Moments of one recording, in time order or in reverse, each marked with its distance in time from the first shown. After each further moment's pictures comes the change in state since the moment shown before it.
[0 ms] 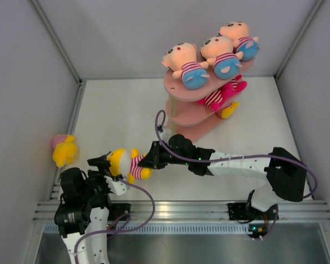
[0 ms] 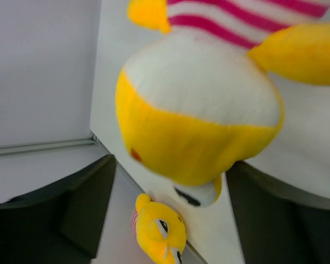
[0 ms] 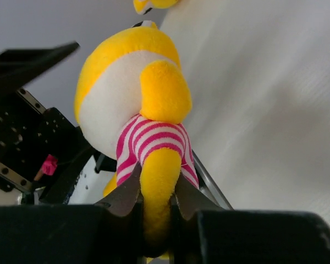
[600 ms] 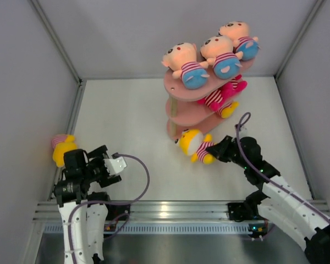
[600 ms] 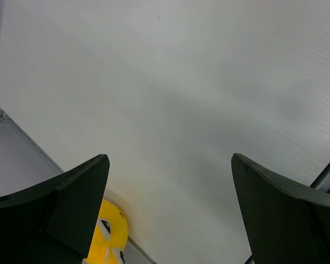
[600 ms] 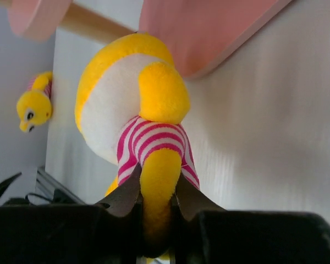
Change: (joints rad) left arm 0.000 0.272 -0.007 0.043 -0.063 -0.171; right arm -0.608 -0.805 -0.583 -0.365 0.003 -0.108
